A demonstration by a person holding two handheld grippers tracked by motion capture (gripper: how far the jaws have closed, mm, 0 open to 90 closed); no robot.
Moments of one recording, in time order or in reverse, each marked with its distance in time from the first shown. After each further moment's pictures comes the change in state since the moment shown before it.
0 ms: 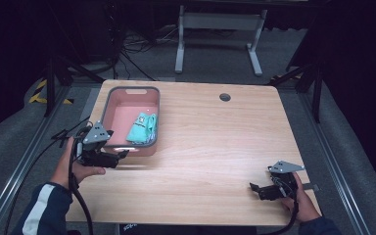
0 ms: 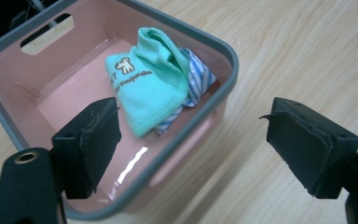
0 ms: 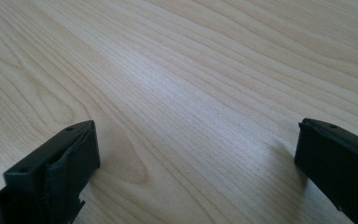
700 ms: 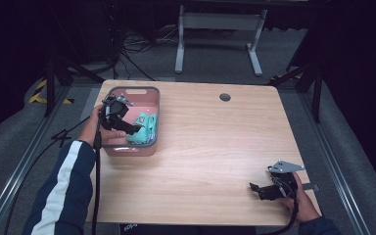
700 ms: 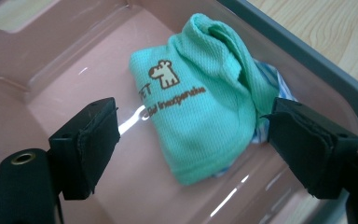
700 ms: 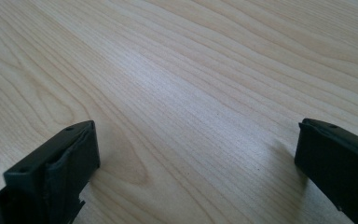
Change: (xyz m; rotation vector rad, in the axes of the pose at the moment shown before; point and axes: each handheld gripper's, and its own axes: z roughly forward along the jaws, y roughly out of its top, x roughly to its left) left arm 0.064 0.051 0.098 0.274 -0.023 -0.111; right arm 0.000 0.000 0.000 0.000 -0.001 0.001
